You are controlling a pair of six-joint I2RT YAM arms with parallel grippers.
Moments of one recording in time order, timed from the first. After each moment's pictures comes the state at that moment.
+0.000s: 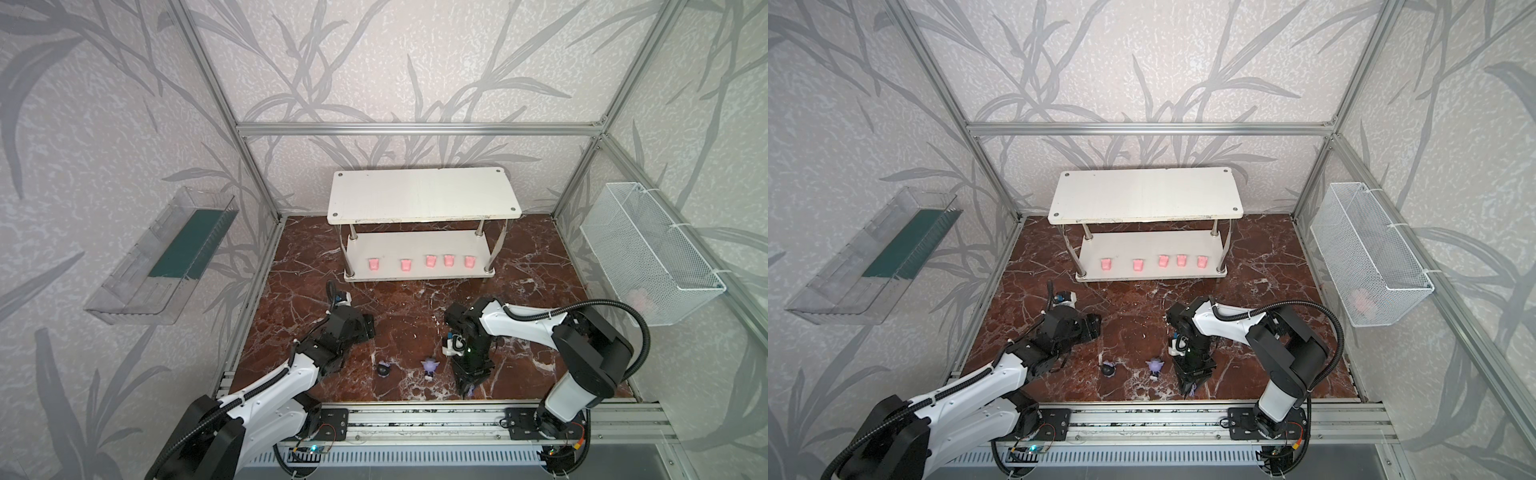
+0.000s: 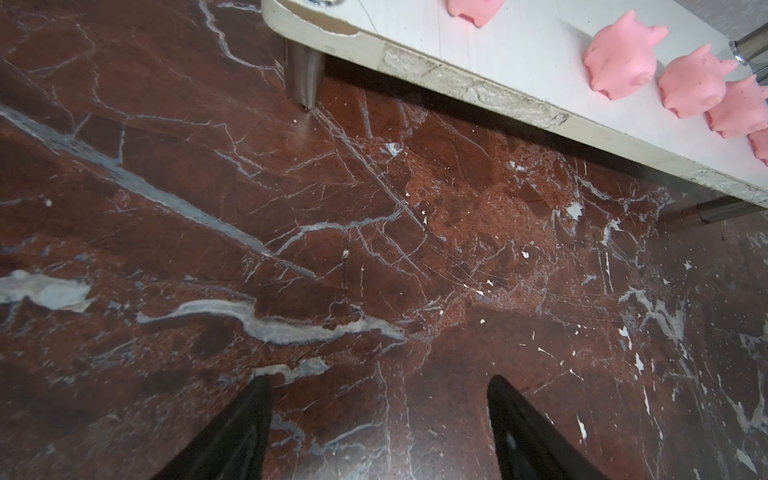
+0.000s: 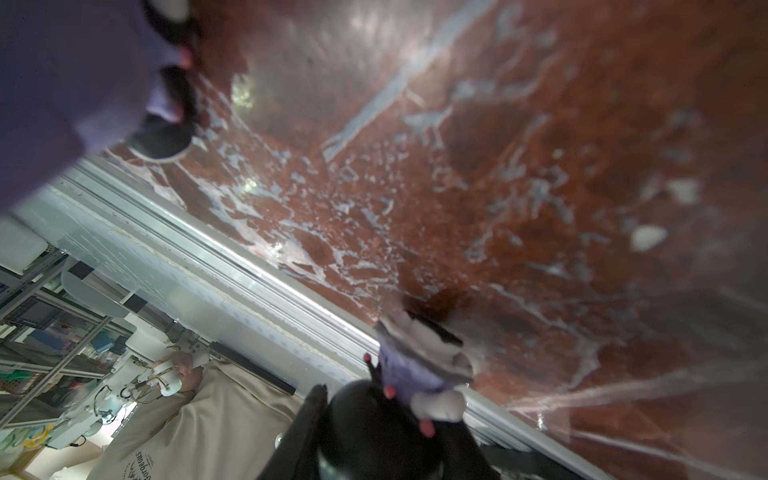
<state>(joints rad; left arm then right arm) -0.52 1.00 0.32 -0.06 -0.19 -0.67 0.79 1.68 0.89 -1.08 -0.56 0.25</state>
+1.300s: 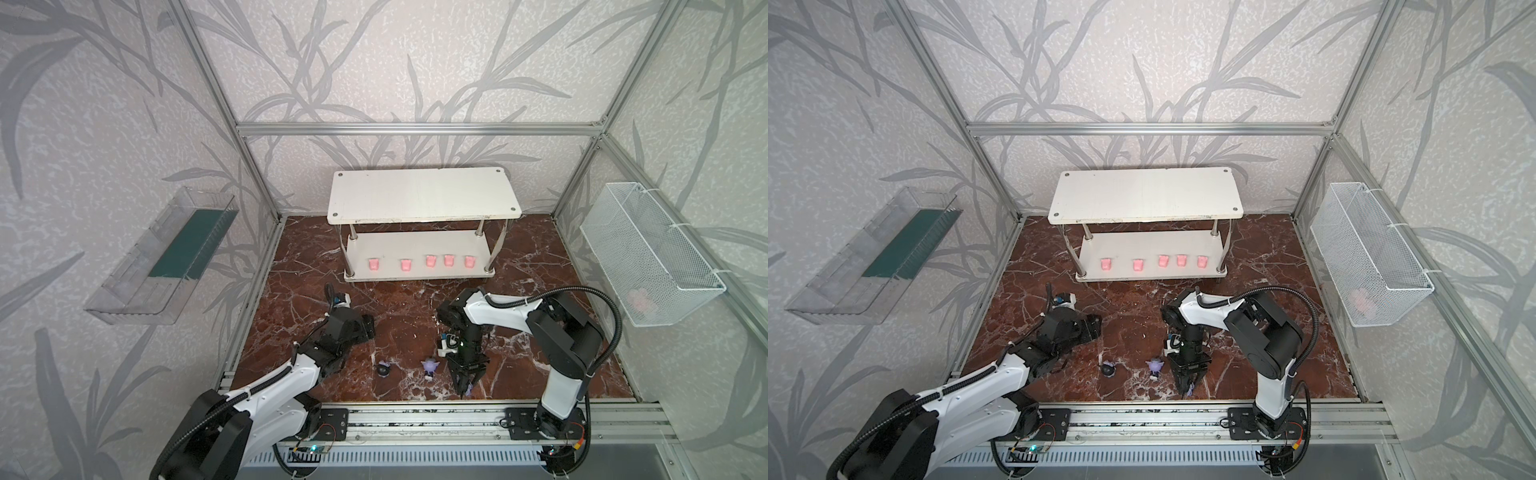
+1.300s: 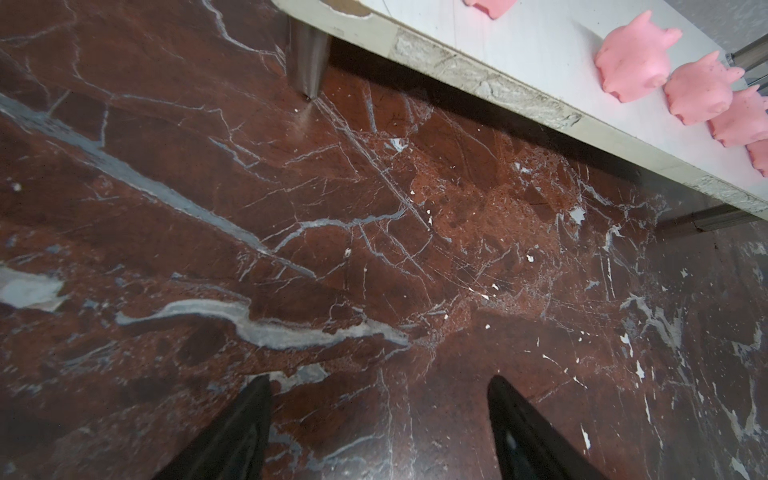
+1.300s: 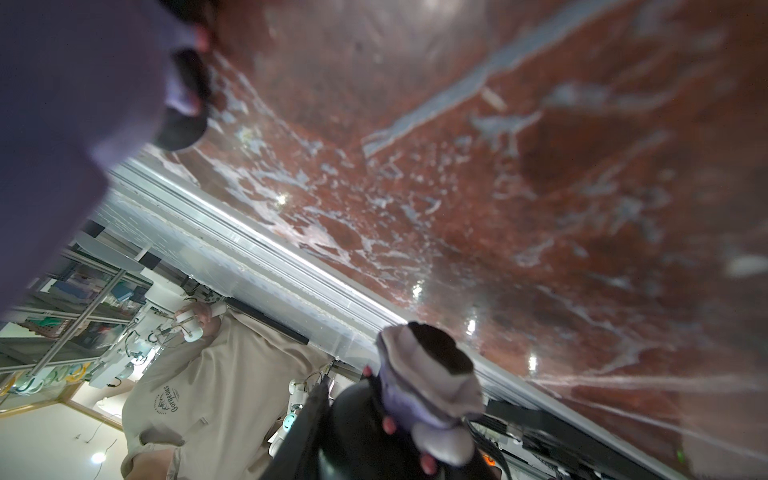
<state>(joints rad) -0.49 1.03 0.28 0.03 -0.16 -0.69 0.78 1.85 1.05 -1.26 -0.60 0.15</state>
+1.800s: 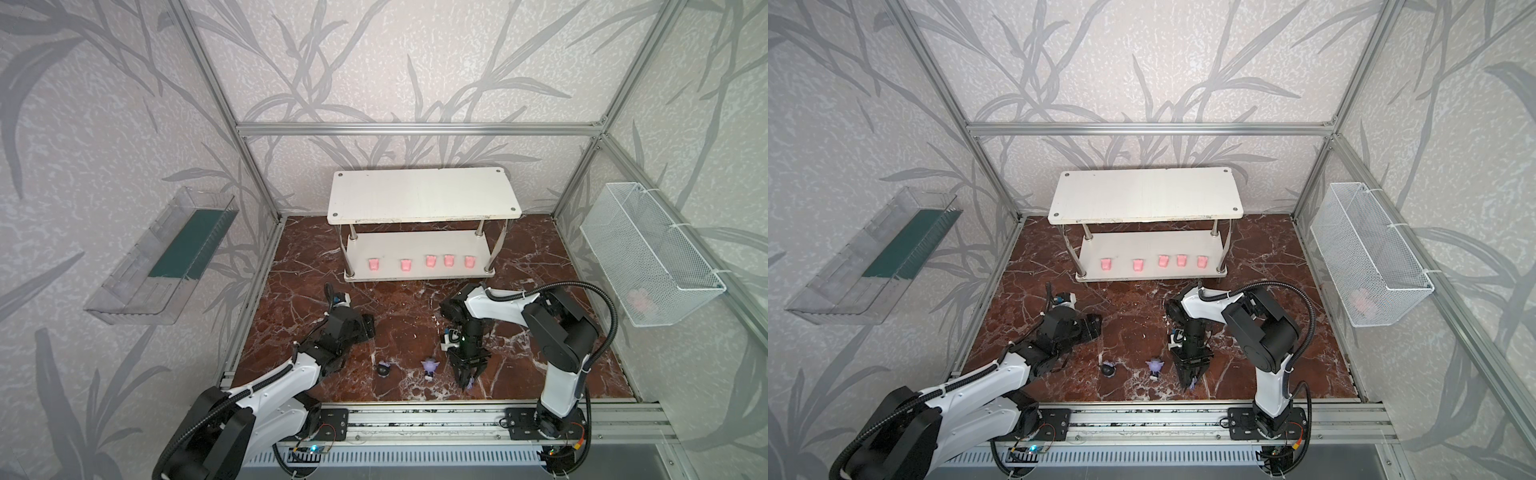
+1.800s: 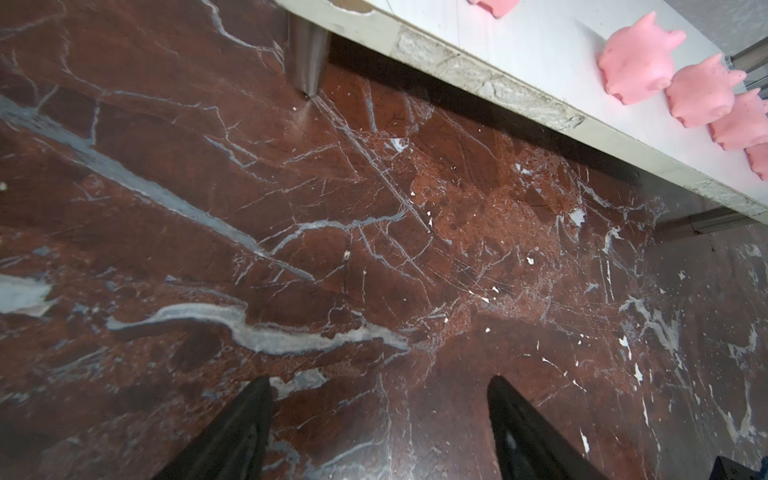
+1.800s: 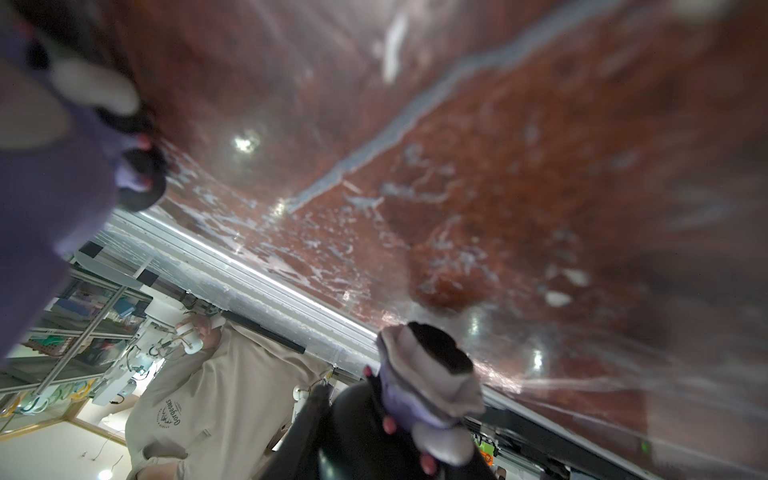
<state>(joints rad) -0.48 1.05 0.28 0.05 -0.14 -0.69 0.72 1.88 1.07 -1.26 -0.55 0.14</state>
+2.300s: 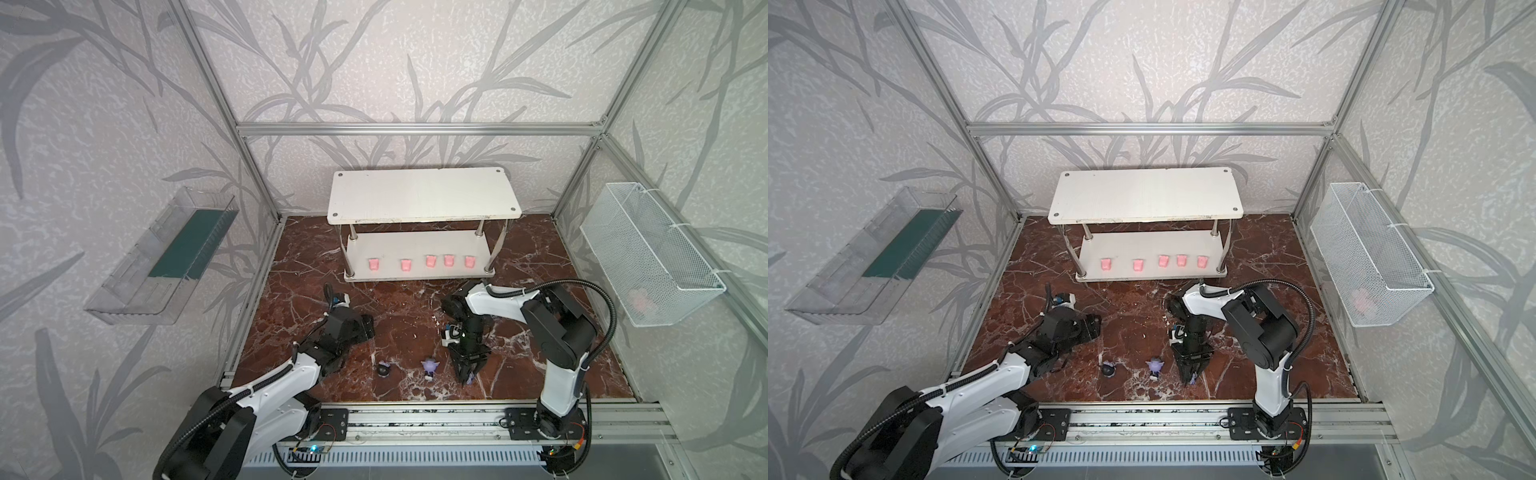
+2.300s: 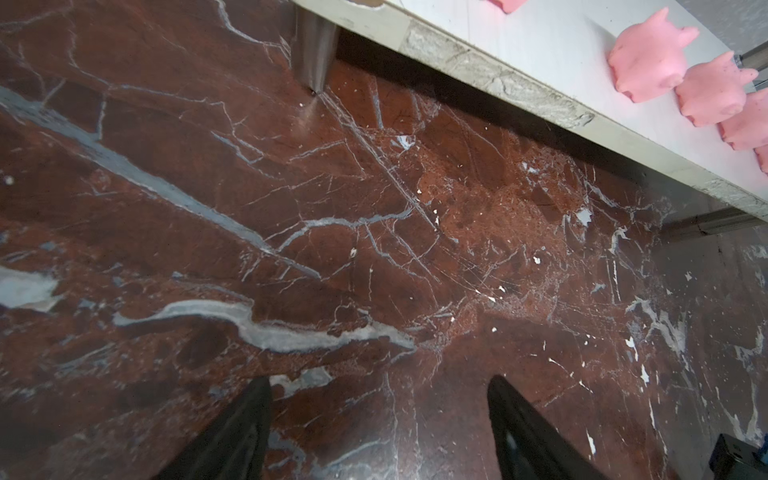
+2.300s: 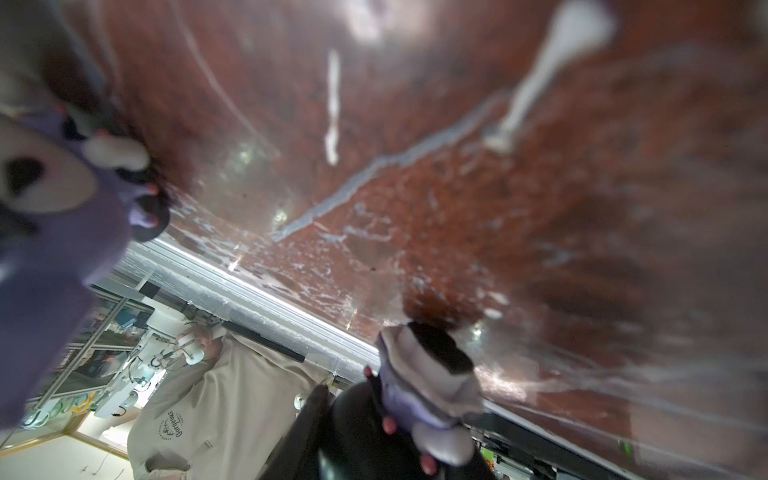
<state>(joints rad) -0.48 1.05 0.27 0.05 -0.14 -0.69 0.69 1.90 1.09 -1.26 -0.53 0.14</state>
